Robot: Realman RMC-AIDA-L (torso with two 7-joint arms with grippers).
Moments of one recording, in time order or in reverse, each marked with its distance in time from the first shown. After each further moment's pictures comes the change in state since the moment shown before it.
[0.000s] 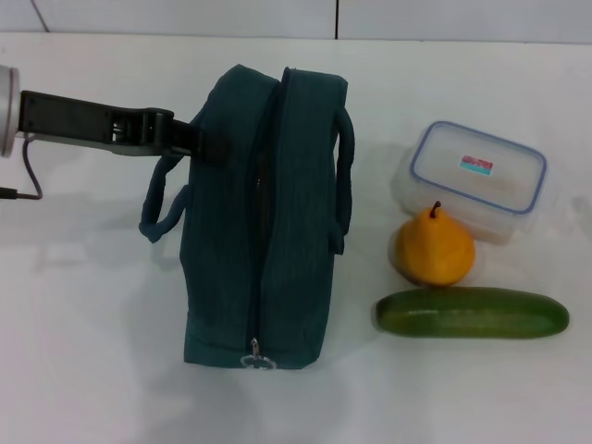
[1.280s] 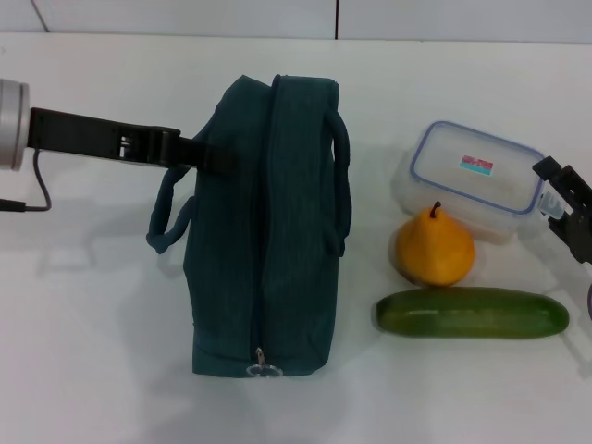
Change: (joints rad) left arm -0.001 -0.001 0.000 -0.063 -0.002 -0.006 0.104; right arm 0.146 0.008 -0.007 0.109 -0.119 0.222 0.037
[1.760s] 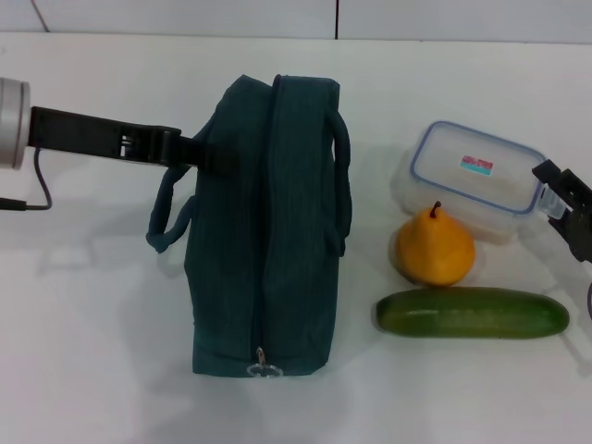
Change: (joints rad) left arm -0.003 0.000 0.000 0.000 0.000 0.000 0.005; right arm 0.001 0.000 0.000 0.000 0.000 -0.003 0.000
